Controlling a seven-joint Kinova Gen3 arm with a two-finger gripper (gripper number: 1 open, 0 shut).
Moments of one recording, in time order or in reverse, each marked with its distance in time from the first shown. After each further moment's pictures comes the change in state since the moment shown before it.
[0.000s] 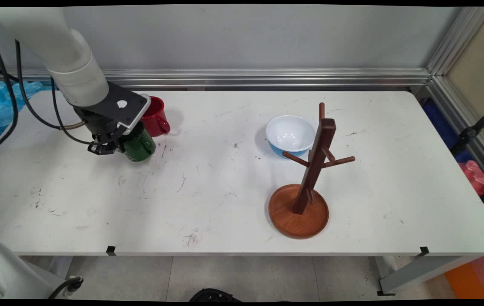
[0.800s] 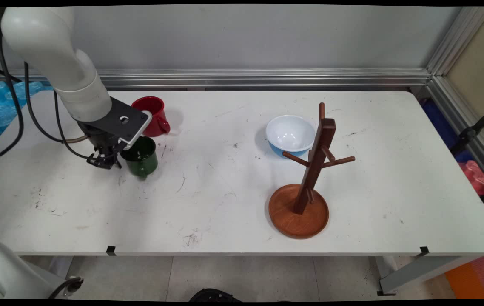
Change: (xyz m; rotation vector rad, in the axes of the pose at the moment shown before) arm 0.006 0.012 0.027 -0.017 0.002 0.036
